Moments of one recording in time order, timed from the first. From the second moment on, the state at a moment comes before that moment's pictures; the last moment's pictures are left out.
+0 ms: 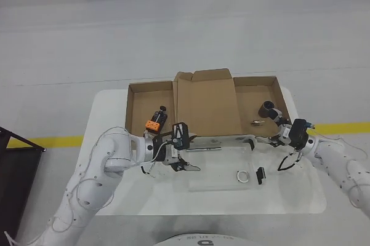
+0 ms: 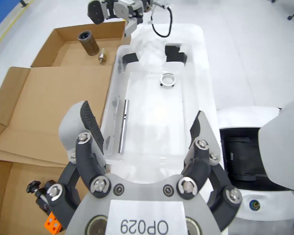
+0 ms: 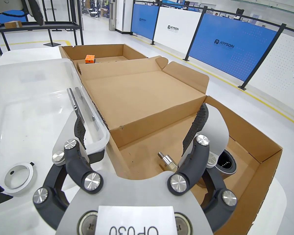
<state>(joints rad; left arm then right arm) 1.25 -1.10 -1.05 -1.80 0.87 -0.96 -0.67 -1.13 -0.70 0.80 -1.02 -1.31 -0.68 -0.99</state>
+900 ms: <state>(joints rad) 1.08 -1.15 -0.74 -1.71 1.02 -0.85 -0.77 -1.13 -0.70 0.80 -1.02 -1.31 -0.68 -0.99</state>
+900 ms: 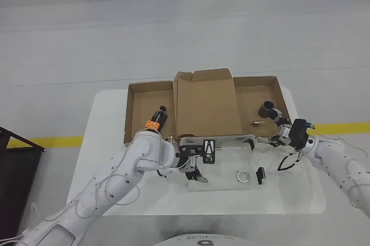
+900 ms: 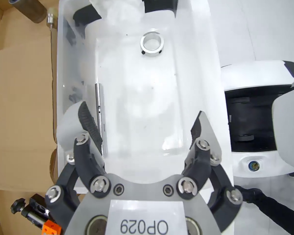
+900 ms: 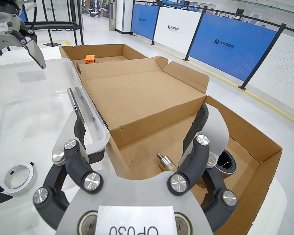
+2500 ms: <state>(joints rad) 0.98 -1.23 -0.57 -1.48 1.24 -0.72 -0.63 -1.13 -0.70 0.80 -1.02 -1.31 -0.68 -0.99</state>
